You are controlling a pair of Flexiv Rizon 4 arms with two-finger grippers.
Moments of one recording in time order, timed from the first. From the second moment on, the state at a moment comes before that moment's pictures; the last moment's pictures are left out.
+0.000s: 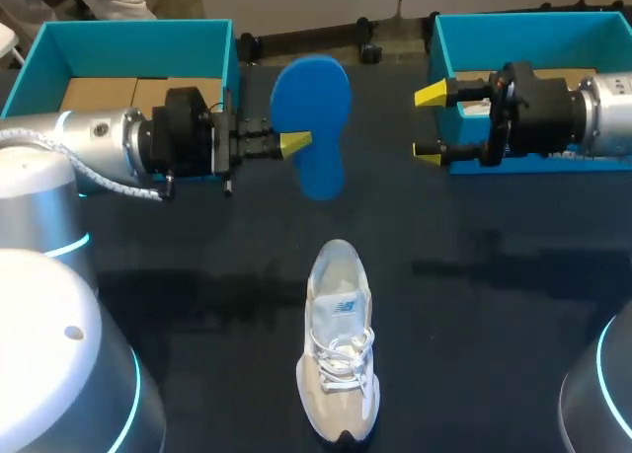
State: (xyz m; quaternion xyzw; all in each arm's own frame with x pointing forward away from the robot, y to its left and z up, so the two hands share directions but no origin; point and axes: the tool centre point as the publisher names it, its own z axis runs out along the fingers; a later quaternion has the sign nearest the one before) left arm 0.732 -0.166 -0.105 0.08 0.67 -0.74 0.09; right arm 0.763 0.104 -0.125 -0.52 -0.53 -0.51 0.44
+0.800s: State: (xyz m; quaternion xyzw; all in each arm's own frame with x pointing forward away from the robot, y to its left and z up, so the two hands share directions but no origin) left arm 0.726 -0.162 -0.119 -0.18 0.67 -0.69 -0.21; right arm 0.762 0.104 -0.125 -0.52 -0.53 -0.51 0.44
